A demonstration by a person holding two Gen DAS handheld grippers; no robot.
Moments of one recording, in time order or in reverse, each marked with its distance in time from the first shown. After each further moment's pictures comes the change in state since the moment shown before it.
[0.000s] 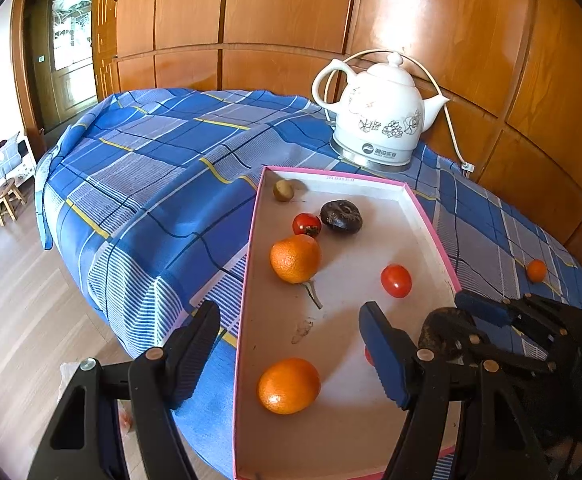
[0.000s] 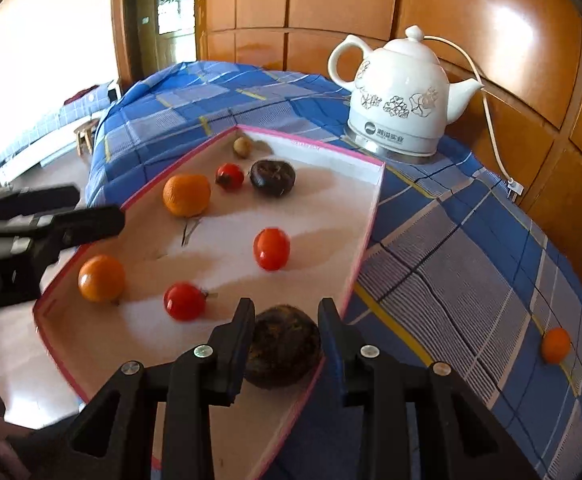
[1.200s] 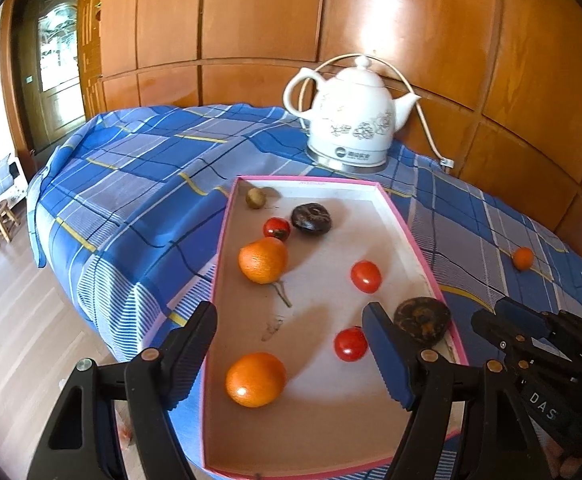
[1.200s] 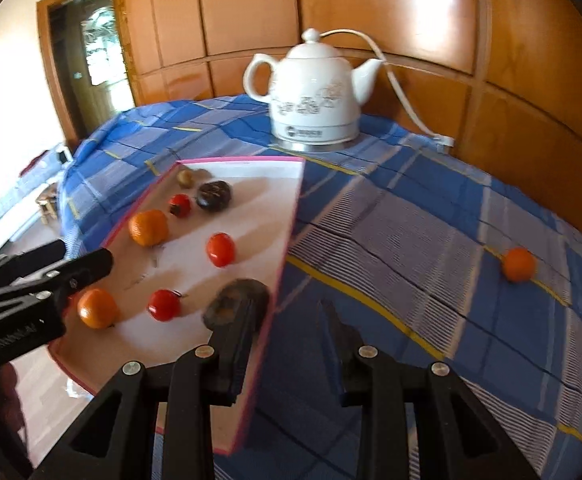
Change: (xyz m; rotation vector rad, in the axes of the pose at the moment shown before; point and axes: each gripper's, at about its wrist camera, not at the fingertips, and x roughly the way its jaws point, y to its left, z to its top) left arm -0.010 -0.025 -0.010 0.071 -0.046 -0.030; right arm -0.053 -0.022 -0.033 0.246 -0.067 -0.130
